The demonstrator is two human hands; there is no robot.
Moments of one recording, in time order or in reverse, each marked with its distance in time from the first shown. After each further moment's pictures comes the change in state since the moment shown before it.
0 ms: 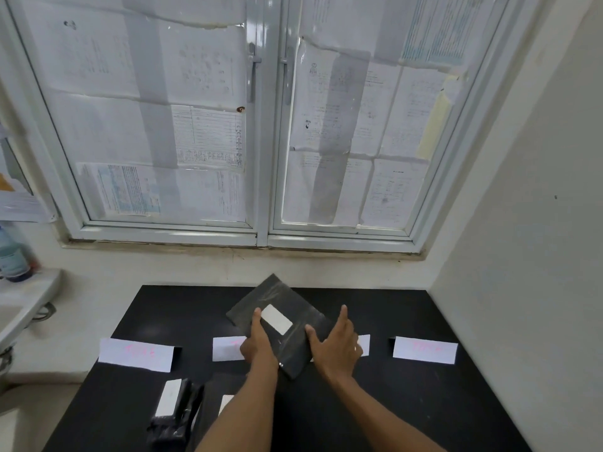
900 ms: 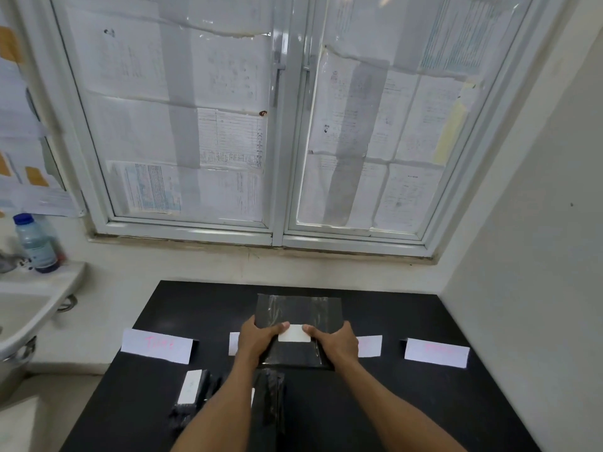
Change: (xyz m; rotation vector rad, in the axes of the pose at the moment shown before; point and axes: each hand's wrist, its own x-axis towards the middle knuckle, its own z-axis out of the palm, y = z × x) left_hand 0.026 0.038 -0.060 0.645 -0.368 0.452; right_hand -0.007 -0.024 0.005 0.347 -0.280 0.291
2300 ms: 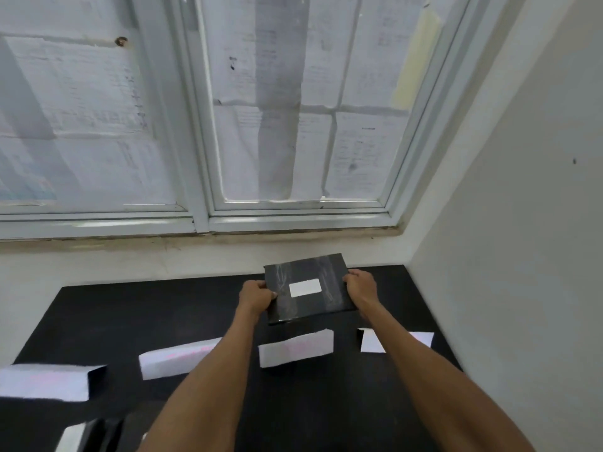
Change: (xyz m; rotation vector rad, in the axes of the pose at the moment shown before) left_hand 0.164 0.047 0.216 0.211 -0.134 -0.146; right_hand 0.244 0.010 -0.173 0.023 0.034 -0.010
